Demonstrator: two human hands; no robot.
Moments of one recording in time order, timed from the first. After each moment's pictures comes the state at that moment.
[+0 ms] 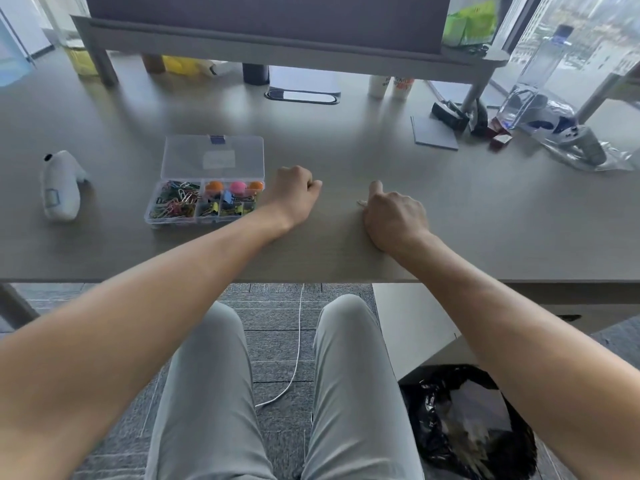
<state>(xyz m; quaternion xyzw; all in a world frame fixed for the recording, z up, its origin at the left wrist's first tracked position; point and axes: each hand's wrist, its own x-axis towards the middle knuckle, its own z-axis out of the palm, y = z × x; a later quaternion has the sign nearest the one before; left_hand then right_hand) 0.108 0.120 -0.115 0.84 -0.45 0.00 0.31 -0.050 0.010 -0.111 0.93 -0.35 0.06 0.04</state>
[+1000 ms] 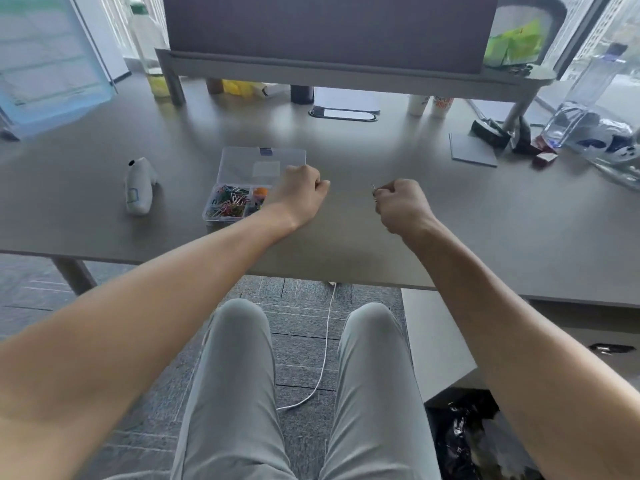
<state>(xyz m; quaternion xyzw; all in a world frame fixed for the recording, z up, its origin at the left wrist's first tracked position) 0.112 0.172 -0.082 0.86 -0.41 0.04 0.29 -0.014 0.031 -0.089 0.79 -0.39 0.20 -0.43</state>
